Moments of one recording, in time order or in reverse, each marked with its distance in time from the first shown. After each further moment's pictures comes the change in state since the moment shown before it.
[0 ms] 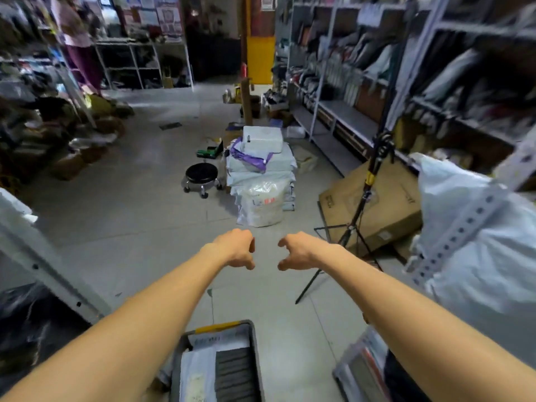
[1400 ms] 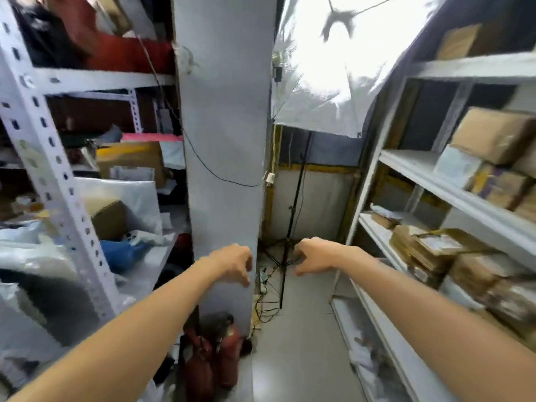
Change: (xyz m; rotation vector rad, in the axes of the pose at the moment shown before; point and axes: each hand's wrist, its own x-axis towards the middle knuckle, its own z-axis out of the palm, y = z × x) left_hand -0.336 0.581 0.176 0.537 -0.227 1.439; right_hand -0.716 0.187 0.164 0.408 0.321 1.310
